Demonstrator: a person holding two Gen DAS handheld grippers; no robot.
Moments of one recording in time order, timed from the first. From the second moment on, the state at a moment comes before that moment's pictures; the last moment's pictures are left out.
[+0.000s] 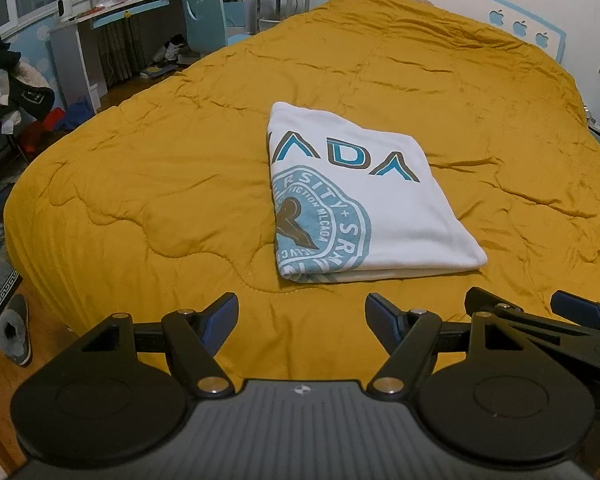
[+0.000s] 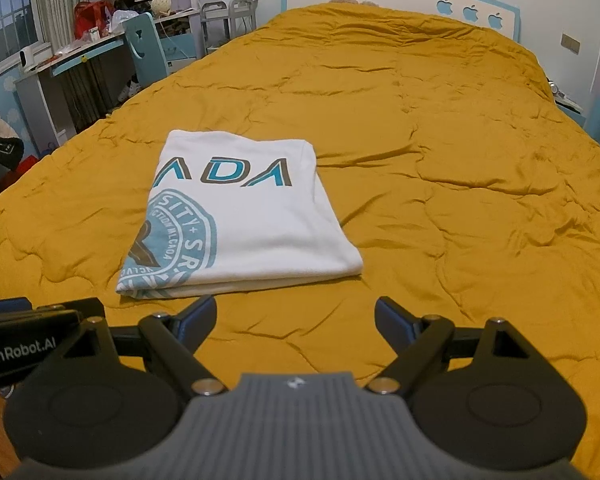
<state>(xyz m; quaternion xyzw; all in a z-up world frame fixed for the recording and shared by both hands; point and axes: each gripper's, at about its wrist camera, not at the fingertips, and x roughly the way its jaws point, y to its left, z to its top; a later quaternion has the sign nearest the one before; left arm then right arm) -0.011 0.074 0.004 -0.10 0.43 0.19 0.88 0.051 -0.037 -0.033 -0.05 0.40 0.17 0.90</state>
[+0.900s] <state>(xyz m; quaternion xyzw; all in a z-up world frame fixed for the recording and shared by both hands) -0.011 0.075 0.004 -0.10 0.43 0.19 0.87 0.052 -0.036 -0.034 -0.06 0.40 0.17 0.90</state>
